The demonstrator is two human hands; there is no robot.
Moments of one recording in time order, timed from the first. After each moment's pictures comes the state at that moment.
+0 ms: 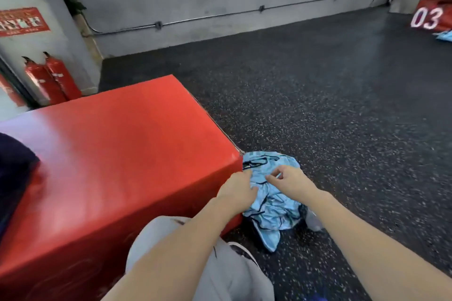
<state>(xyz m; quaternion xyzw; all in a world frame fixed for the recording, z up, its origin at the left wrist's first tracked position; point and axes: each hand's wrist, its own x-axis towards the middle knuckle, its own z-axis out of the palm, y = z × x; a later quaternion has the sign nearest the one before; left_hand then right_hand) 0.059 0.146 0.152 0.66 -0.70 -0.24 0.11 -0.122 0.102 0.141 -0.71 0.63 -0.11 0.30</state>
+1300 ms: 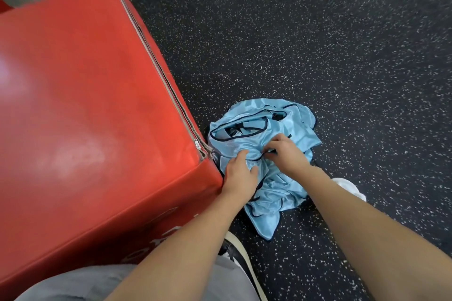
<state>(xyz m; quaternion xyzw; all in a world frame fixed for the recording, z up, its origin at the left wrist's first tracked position) 0.004 -0.006 -0.044 0.76 -0.51 -0.36 0.16 -0.147 -0.087 -0.094 -0.76 0.56 -0.08 0.31</state>
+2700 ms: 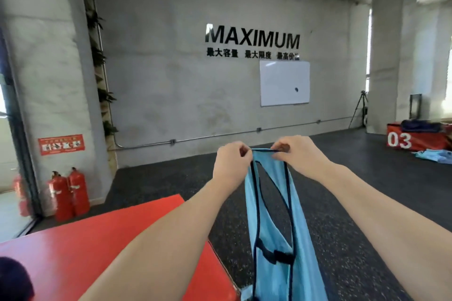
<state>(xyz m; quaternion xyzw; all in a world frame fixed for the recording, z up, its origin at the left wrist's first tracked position) 0.034 0.074 0.514 0.57 -0.66 -0.03 0.49 -0.163 0.054 0.533 -0.79 0.49 -0.37 0.03</state>
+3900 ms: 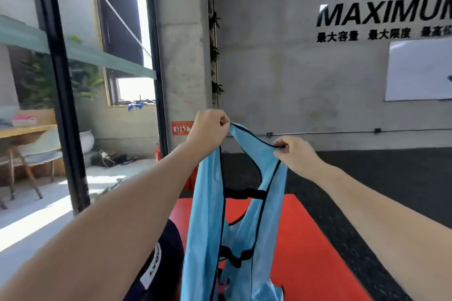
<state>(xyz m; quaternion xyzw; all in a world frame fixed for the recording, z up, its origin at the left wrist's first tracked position) 0.443 0.168 0.591 0.69 -0.55 0.21 0.42 0.251 0.022 0.529 -0.85 0.32 -0.37 0.19</state>
